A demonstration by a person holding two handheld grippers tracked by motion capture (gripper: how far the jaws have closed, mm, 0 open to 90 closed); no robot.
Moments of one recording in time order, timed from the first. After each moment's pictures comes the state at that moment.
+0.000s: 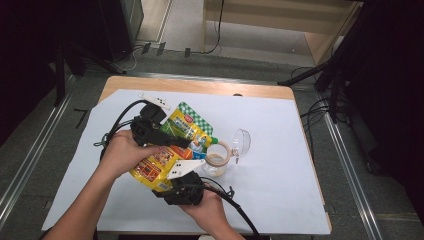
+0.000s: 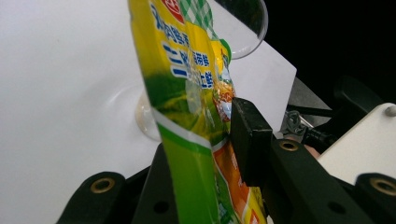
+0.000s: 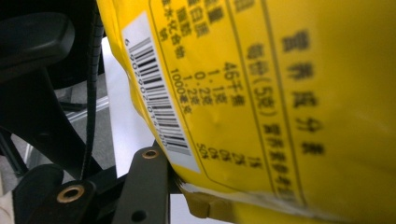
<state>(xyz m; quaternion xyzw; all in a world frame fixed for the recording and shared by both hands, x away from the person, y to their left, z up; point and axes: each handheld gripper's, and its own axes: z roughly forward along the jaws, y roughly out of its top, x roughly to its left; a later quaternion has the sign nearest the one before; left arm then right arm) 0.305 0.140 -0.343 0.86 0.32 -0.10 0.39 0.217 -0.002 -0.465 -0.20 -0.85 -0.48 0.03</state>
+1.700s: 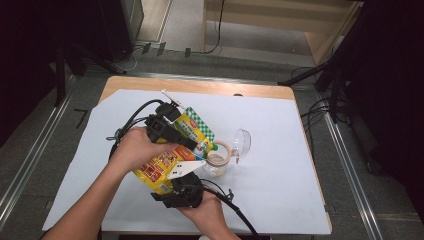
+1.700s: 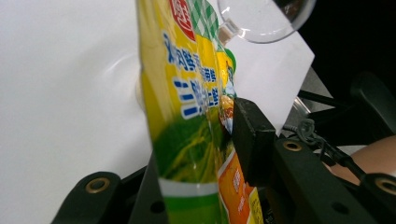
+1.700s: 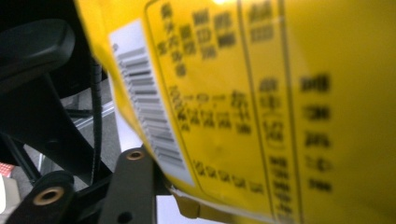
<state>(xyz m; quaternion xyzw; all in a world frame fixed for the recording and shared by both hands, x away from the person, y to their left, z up) 0.325 0.113 -0.353 0.86 0.38 -0.13 0.30 0.215 -0.001 -0.469 -0.23 -0.85 -0.48 0.05</state>
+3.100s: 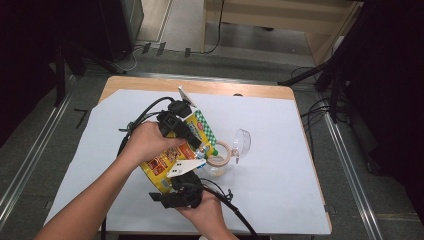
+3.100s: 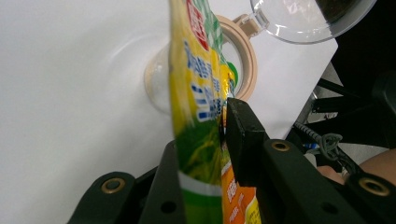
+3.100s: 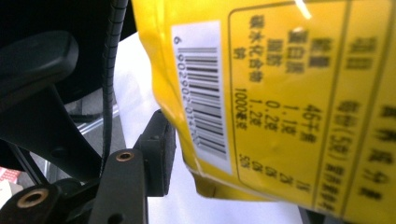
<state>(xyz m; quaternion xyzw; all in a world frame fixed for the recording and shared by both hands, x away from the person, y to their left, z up) 0.347 0.091 -0.360 0.87 0.40 -0.15 0.24 0.213 0.002 -0.462 -0.24 -0.84 -0.48 0.06</state>
